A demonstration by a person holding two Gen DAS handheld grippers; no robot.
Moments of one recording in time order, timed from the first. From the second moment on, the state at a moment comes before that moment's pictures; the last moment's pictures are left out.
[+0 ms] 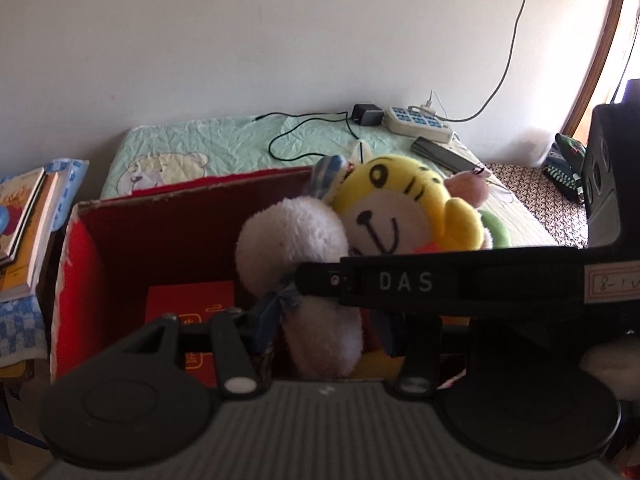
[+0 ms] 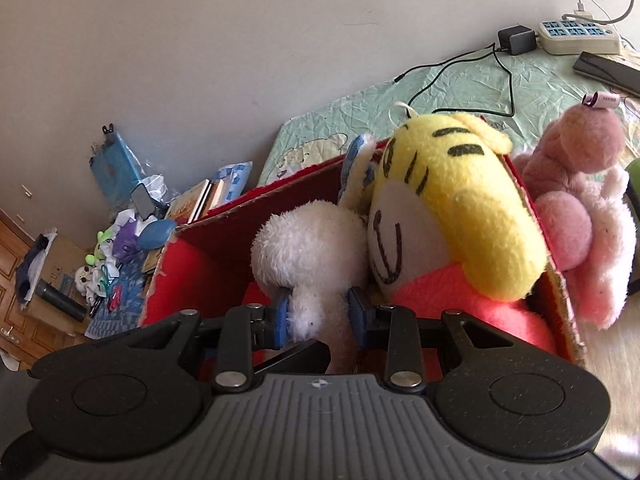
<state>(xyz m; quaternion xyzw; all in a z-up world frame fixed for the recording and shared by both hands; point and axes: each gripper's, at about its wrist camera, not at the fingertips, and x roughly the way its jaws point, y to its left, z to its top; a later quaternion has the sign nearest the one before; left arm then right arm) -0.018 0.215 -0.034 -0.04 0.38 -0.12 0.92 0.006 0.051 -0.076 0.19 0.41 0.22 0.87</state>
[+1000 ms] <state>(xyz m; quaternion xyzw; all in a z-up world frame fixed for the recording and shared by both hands) -0.014 0.194 -0.060 0.01 0.44 -0.10 0.89 0.000 0.024 -0.073 0.22 0.41 0.19 0.86</state>
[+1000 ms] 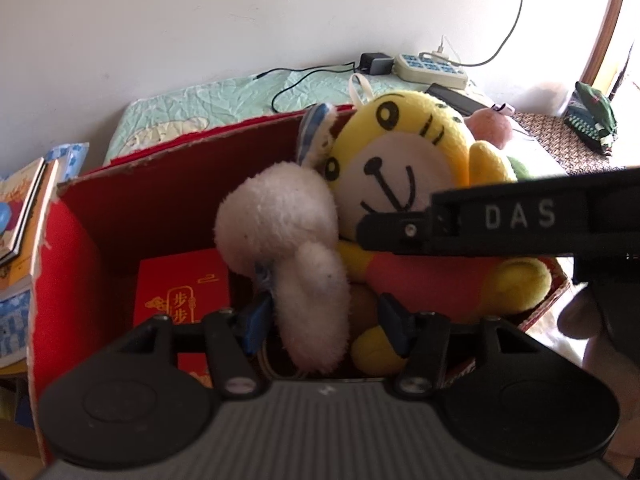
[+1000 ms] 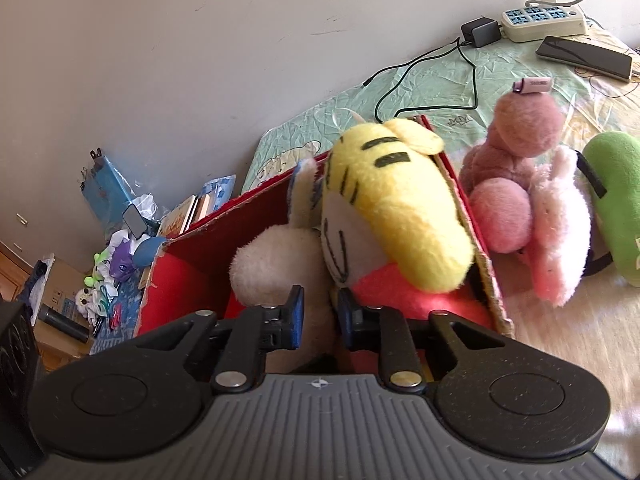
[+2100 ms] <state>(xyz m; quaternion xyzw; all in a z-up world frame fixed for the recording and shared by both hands) -0.027 0.151 -0.040 0.06 0.45 -0.03 0.89 -0.024 -0.015 -0.068 0.22 0.39 0.21 0.87</state>
